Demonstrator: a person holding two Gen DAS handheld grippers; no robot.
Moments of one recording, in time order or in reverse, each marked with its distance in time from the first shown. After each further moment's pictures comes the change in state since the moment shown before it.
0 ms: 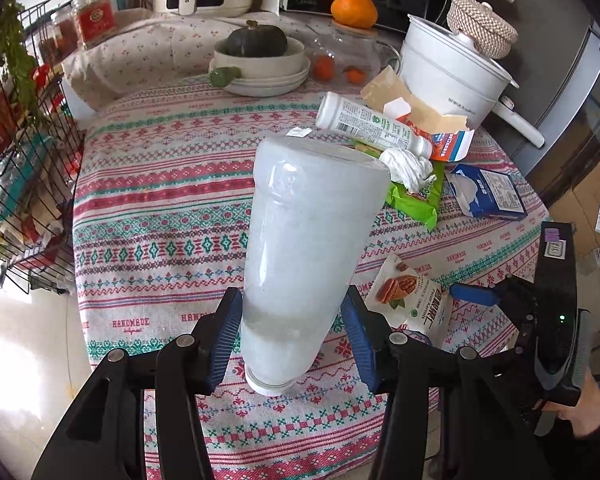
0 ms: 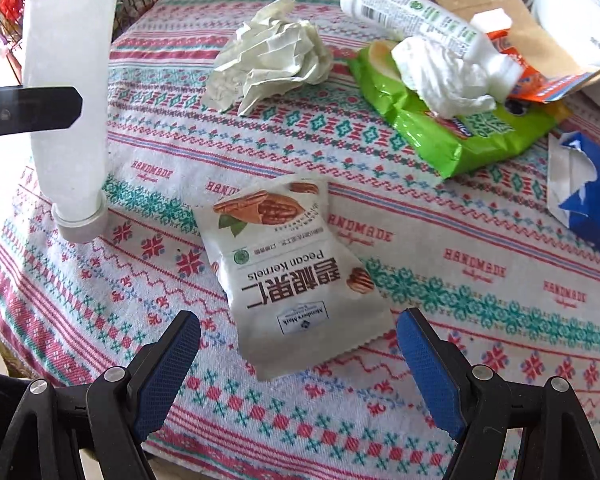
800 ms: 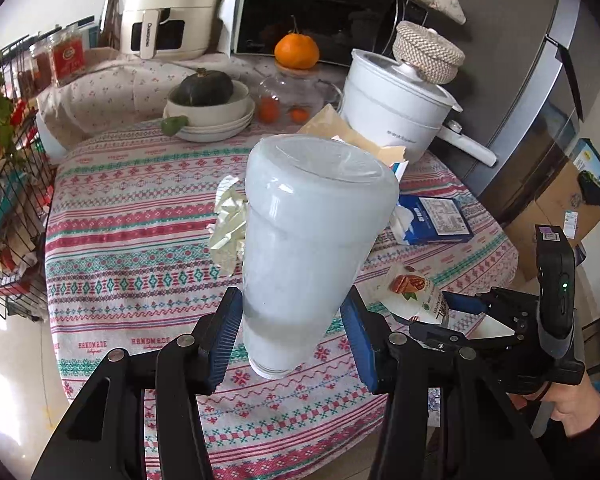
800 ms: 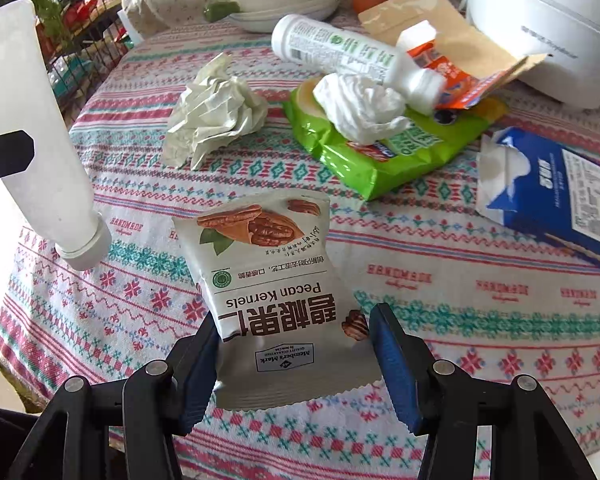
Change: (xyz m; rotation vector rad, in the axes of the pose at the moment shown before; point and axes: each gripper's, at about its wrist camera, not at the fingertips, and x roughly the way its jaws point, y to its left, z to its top) left arm -0.039 -0.053 0.005 0.041 -0.126 -0.129; right arm -0.052 -0.044 -0.008 0.154 -0.097 -0.007
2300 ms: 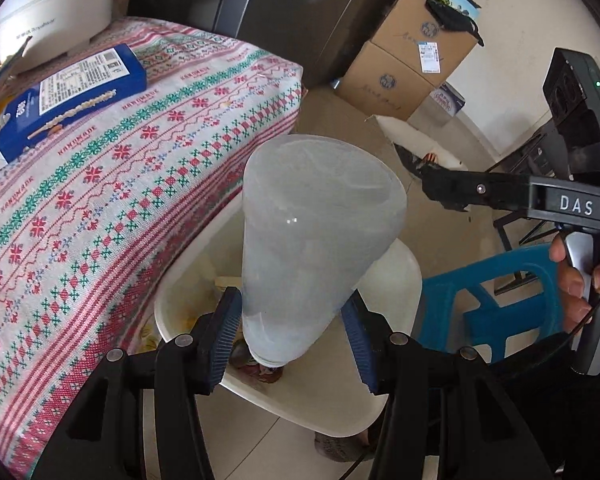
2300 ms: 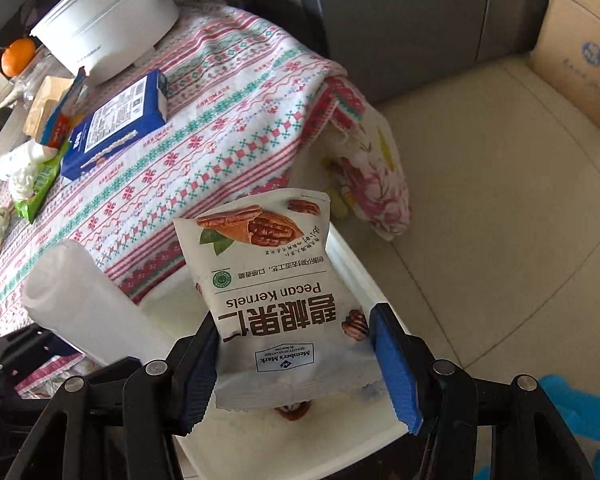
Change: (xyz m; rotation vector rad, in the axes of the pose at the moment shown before) left arm 0.137 -0.316 -0.120 0.432 0.336 -0.447; right arm -0.179 -0.251 -0.202 0.637 -0.019 -0.245
